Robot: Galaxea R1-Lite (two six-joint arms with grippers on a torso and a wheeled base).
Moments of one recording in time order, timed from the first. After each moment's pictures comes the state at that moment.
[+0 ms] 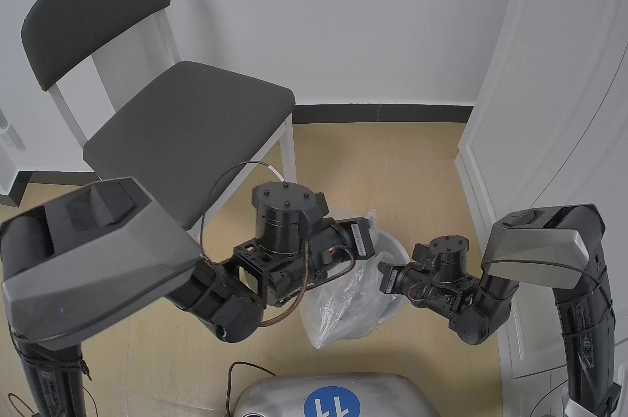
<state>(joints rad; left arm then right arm) -0.74 2.22 -1.03 -1.01 -0.06 -0.57 0.47 2.48 -0.81 -1.34 0.04 0.45</state>
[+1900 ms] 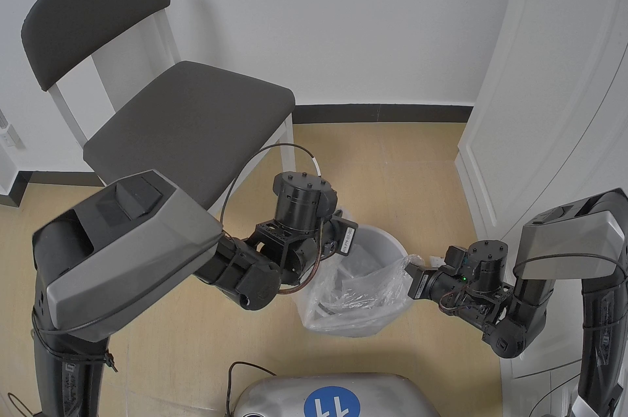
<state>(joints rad) -0.69 2.34 -1.28 -0.72 0.20 -0.01 0.44 2.34 -0.50 -1.55 0.01 0.44</state>
